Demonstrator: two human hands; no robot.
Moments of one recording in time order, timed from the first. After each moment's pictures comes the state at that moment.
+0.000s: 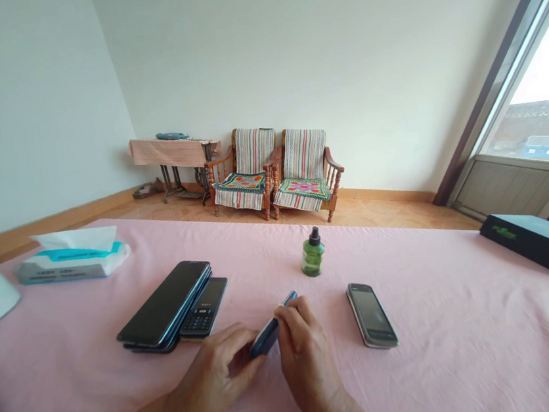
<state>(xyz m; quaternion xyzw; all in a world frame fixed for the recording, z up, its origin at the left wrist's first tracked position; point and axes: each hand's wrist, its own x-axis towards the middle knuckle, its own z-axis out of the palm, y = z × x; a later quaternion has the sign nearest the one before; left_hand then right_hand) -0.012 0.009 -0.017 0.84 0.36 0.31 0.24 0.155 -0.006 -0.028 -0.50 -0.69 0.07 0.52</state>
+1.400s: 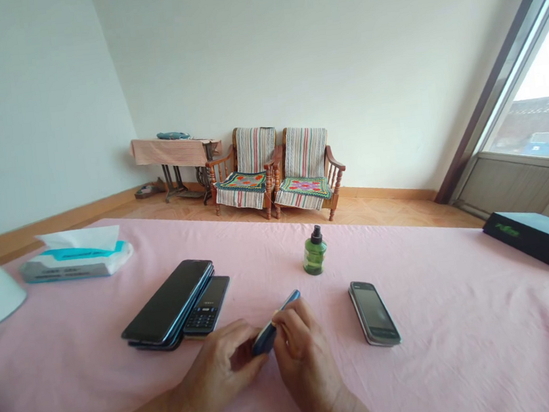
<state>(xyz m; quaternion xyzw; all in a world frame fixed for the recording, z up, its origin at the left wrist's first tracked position) -0.012 0.015 -0.020 0.84 0.36 0.32 0.26 0.154 -0.009 -0.028 -0.48 -0.70 0.11 0.52</state>
